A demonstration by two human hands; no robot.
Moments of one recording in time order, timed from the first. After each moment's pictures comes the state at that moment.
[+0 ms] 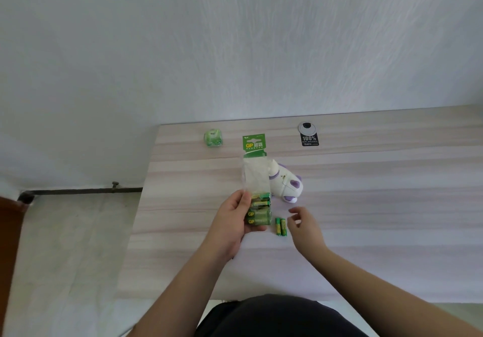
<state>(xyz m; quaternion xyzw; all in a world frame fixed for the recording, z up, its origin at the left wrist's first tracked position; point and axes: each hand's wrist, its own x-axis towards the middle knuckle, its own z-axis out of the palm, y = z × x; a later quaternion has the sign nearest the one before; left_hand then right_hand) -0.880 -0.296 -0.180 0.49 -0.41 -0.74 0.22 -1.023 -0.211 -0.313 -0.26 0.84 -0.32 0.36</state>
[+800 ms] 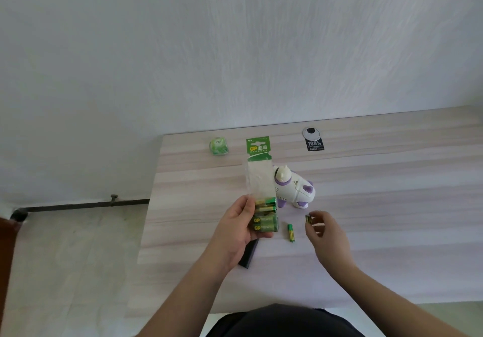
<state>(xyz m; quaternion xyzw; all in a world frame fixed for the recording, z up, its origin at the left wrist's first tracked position) -0.846 -0.320 -0.179 0.41 -0.39 -0.80 0.21 -1.008 -0.196 -0.278 -0.26 0.84 -0.38 0.28</state>
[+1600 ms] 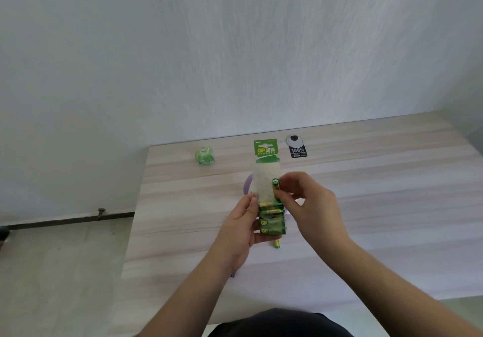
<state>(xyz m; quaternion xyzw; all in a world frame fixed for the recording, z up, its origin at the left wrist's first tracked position) -0.883 -0.301 -0.171 0.36 -0.42 -0.81 0.19 -1.009 -0.223 -0.135 -0.39 0.75 -0.49 0.19</state>
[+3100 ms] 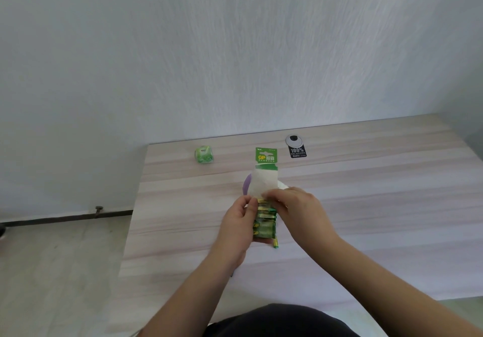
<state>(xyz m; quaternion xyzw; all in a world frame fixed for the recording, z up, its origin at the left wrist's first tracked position) -0.890 -0.303 -0.182 0.46 -0.50 -0.71 0.19 -1.010 -0.235 -0.154 -0.54 0.79 -0.26 0.13</state>
